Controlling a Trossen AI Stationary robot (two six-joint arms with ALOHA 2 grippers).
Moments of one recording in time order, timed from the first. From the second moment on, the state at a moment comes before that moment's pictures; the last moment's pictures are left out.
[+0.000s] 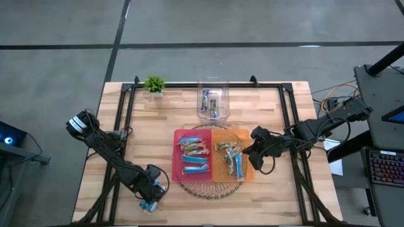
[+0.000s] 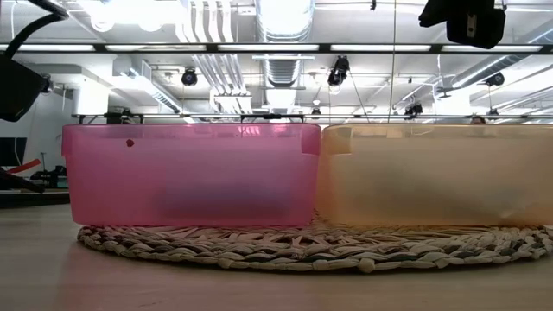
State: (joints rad) left arm -0.78 1.57 0.87 -0.66 0.02 -1.74; right arm 0.43 1.12 0.99 -0.68 0.29 1.04
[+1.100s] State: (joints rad) left arm -0.78 1.57 0.85 -0.63 0.09 -1.75; right arm 0.43 1.12 0.98 -0.68 0.30 1.04
